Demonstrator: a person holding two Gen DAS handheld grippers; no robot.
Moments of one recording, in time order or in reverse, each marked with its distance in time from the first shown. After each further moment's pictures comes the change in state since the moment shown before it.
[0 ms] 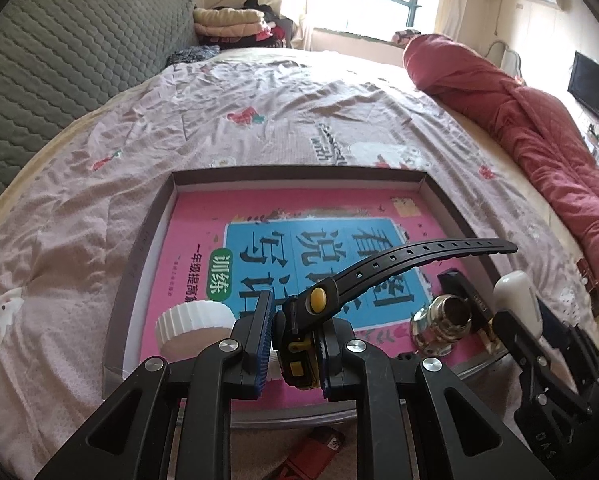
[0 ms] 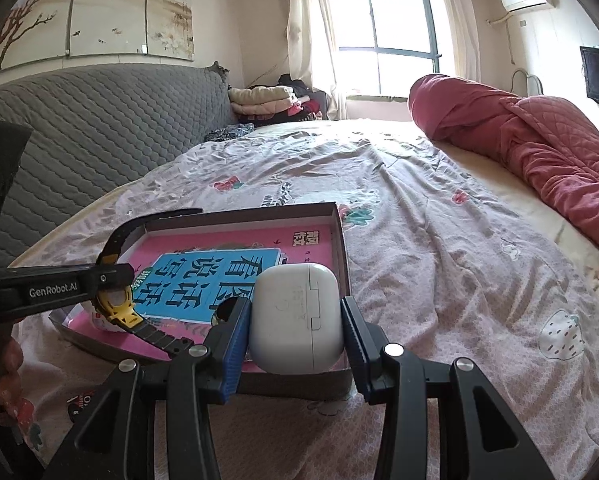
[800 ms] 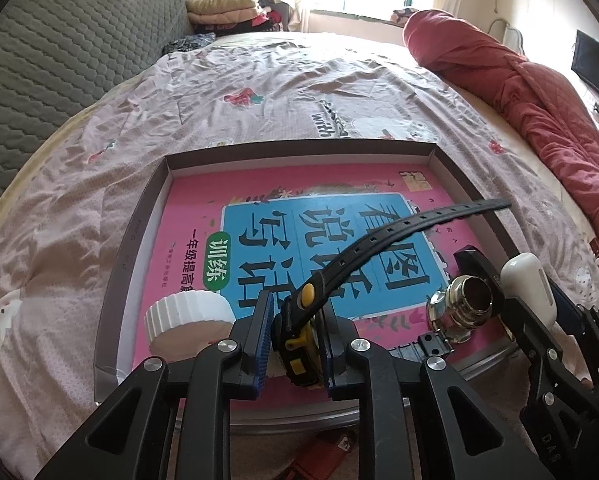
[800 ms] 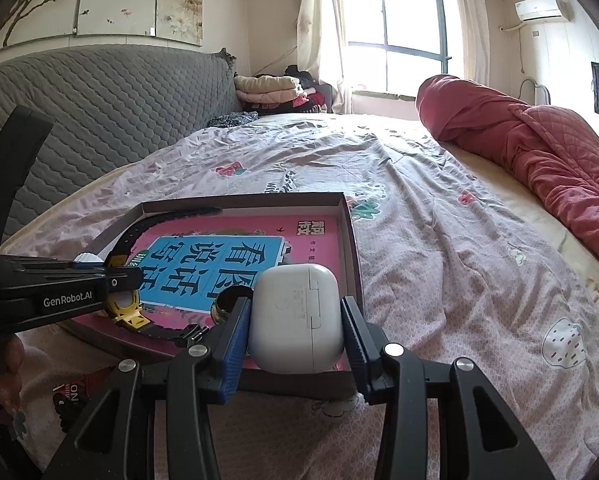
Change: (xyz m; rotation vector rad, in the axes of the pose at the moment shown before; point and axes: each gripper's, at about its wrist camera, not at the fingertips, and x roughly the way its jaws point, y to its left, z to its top) left arm 0.018 -0.003 -0.003 0.037 0.062 0.028; right arm 0.009 0.010 -0.003 -0.056 0.025 -0.023
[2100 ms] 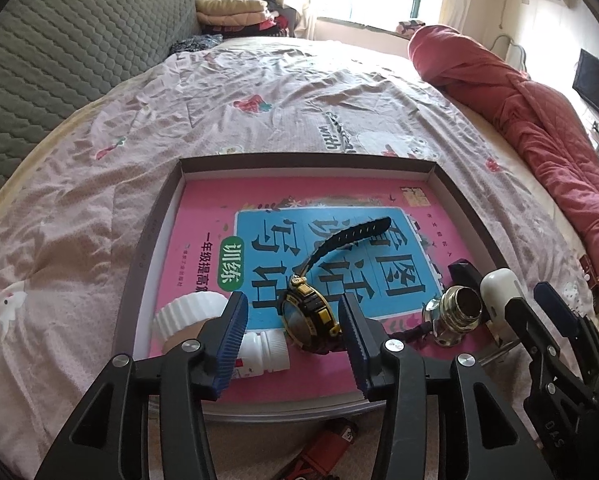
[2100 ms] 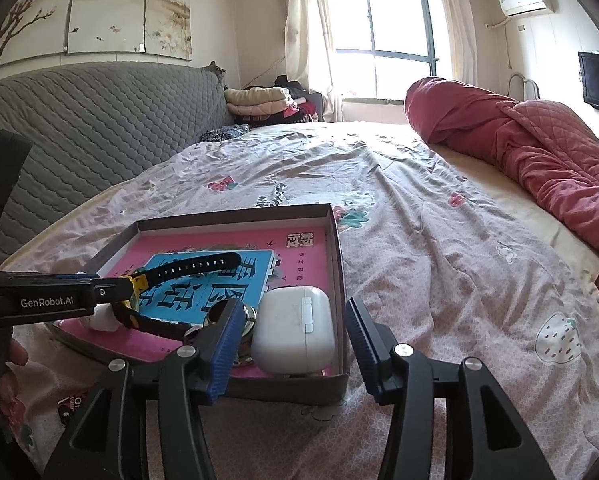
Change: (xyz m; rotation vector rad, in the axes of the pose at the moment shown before) left arm -0.017 0.014 0.001 -0.047 -0.028 -0.026; right arm -0.009 -0.012 0.002 0.047 -0.044 -0.007
